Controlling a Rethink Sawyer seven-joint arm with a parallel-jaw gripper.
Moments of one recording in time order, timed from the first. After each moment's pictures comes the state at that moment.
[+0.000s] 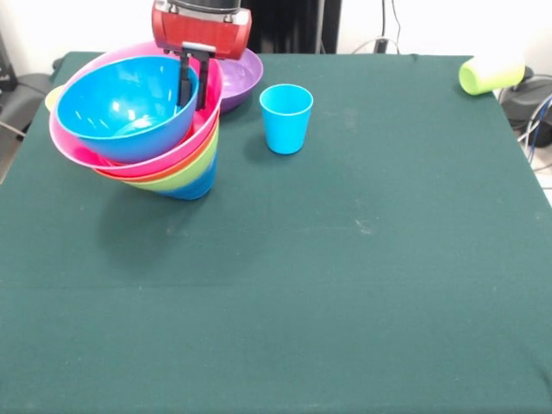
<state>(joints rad) -0.44 -0.72 0.05 1.76 -0.33 0.27 1.66</state>
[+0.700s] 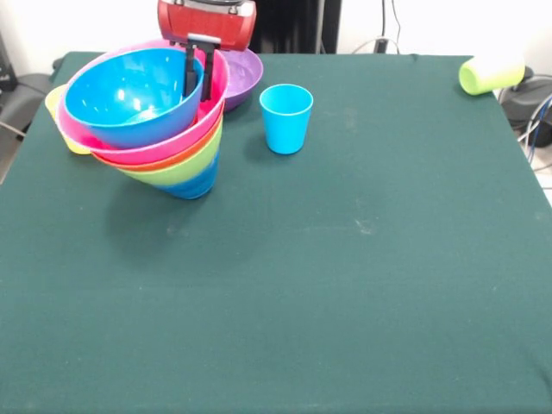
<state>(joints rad) -0.44 -0.75 0.05 1.81 -0.33 0.27 1.66</state>
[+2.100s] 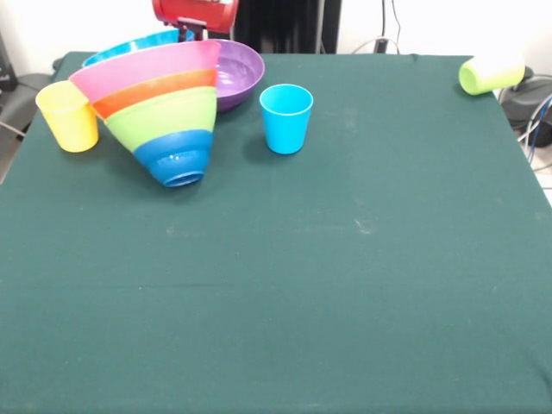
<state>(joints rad) -0.51 -0.73 0.00 1.95 -0.33 0.26 1.66</state>
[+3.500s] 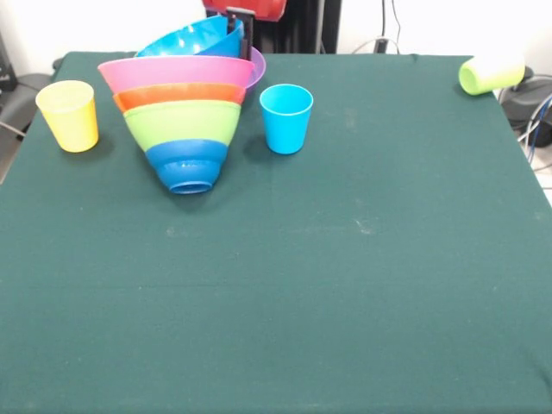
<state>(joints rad) -0.42 -0.79 0.02 1.96 -0.18 0.39 1.72</state>
